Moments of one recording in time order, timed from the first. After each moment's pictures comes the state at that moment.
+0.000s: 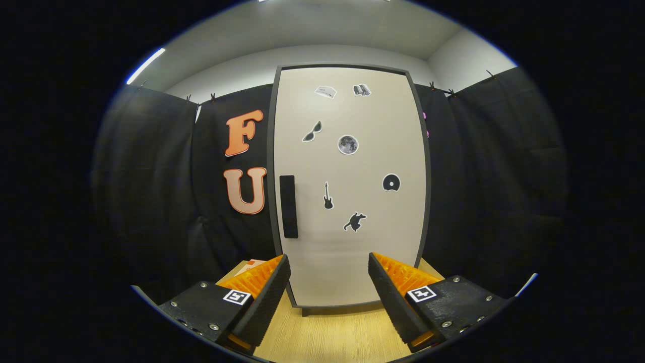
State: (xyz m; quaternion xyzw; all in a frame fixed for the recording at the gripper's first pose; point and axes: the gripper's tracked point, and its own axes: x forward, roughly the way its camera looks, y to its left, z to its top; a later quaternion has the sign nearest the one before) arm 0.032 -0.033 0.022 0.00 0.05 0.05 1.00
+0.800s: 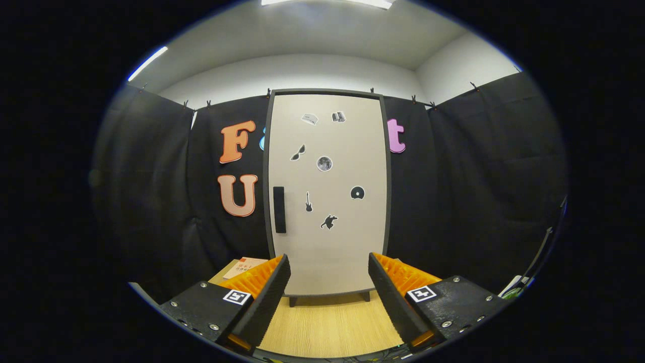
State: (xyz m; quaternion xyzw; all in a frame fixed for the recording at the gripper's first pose) arm -0.061 -0.072 0.051 -0.01 0.03 0.00 1.00
